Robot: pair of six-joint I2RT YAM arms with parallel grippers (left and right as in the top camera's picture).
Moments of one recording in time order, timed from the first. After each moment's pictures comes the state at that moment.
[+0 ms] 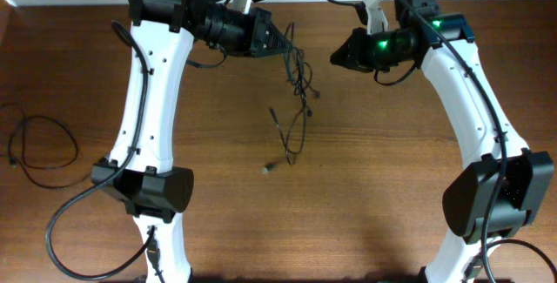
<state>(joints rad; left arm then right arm) -0.22 2.12 2.53 -1.54 0.87 0.00 0.15 1.96 1.85 -0.95 -0.72 0.23</state>
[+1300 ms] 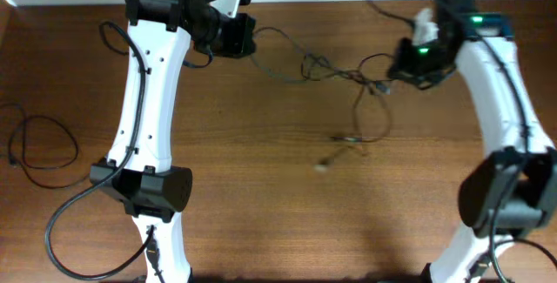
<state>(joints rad) -0.20 2.12 2.53 -1.56 0.37 0.00 -0.04 1.95 1.85 -1.16 -0.38 0.26</state>
